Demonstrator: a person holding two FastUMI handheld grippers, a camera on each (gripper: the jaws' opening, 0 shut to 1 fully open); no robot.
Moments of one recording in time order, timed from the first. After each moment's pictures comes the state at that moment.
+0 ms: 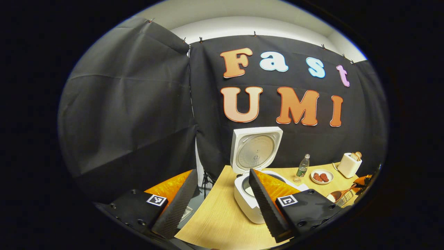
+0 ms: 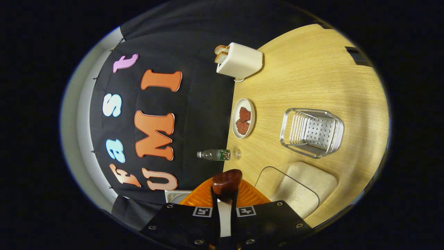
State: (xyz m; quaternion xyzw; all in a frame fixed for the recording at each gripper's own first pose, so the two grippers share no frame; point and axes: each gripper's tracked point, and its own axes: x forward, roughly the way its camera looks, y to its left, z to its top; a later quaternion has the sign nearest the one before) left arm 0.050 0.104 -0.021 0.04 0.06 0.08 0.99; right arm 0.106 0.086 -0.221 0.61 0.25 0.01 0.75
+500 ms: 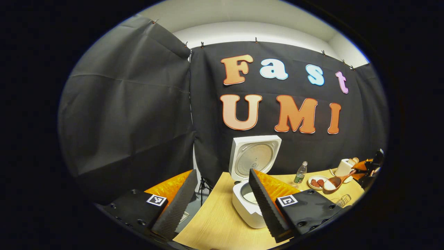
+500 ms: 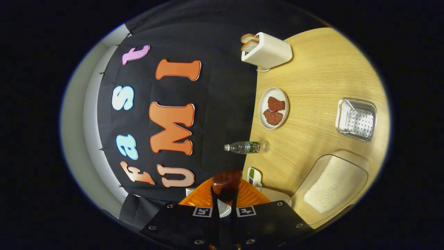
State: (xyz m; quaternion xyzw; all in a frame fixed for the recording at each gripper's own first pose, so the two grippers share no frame) left arm 0.048 0.115 -0.011 0.02 0.03 0.08 1.00; right arm 0.155 0.157 -0.137 0.61 0.25 0.07 0.75
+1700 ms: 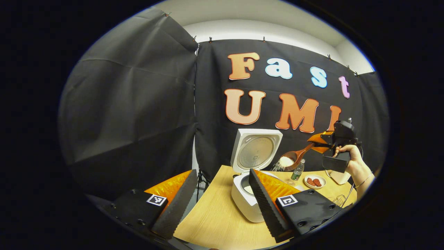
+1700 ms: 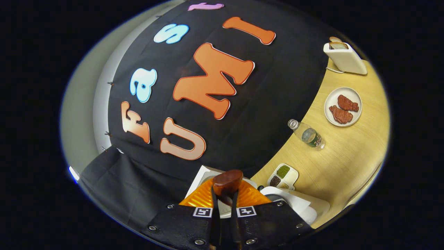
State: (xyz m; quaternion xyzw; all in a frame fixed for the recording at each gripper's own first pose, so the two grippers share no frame) left arm 0.027 0.129 -0.033 -0.01 0.05 0.07 1.00; right arm 0.220 0.362 -0.077 0.42 0.24 0.19 0.85
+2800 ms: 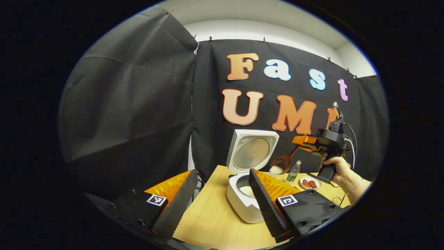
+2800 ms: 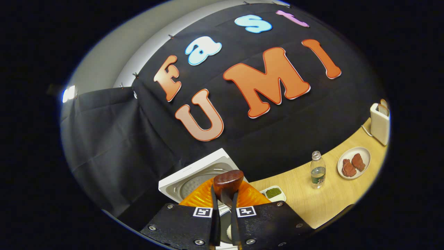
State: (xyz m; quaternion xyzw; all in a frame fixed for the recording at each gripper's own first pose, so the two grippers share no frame) left arm 0.029 0.124 -0.033 -0.02 0.05 0.06 1.00; right arm 0.201 0.413 -0.065 0.17 0.14 0.29 0.93
